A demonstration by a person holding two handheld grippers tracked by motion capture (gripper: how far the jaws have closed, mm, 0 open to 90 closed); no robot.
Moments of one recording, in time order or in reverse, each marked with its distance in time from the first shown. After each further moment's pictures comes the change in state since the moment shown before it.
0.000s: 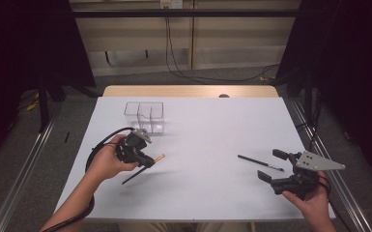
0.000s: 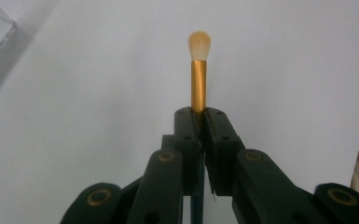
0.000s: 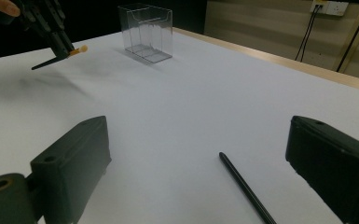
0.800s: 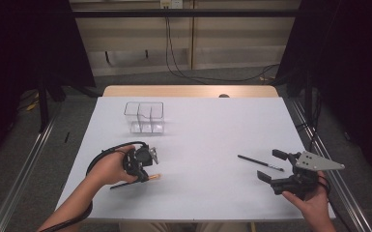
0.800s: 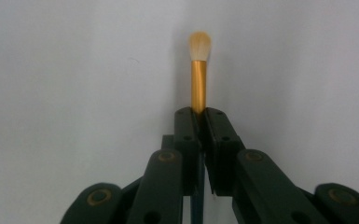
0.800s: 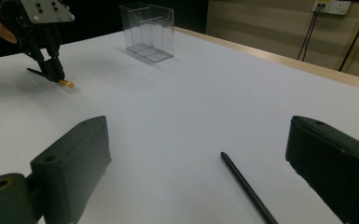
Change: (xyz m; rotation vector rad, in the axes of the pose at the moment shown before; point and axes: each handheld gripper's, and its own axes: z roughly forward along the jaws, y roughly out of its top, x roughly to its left) left arm -0.014 -0.005 0.032 0.337 0.000 0.188; right arm 0.000 0.000 0.000 0.003 0.006 0.001
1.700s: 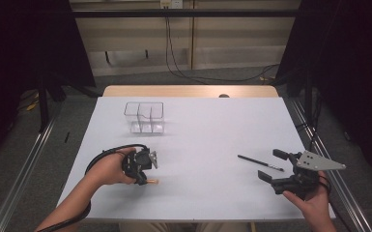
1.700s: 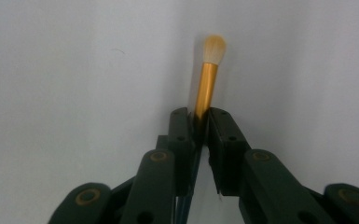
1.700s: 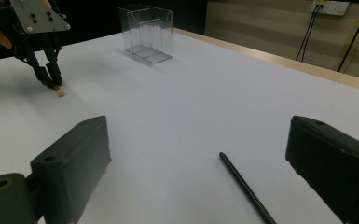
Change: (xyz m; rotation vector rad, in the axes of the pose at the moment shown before) left arm -0.004 -0.002 0.008 0.068 -0.007 0.103; right arm 0.000 0.000 -0.001 -0.006 -0.003 0.005
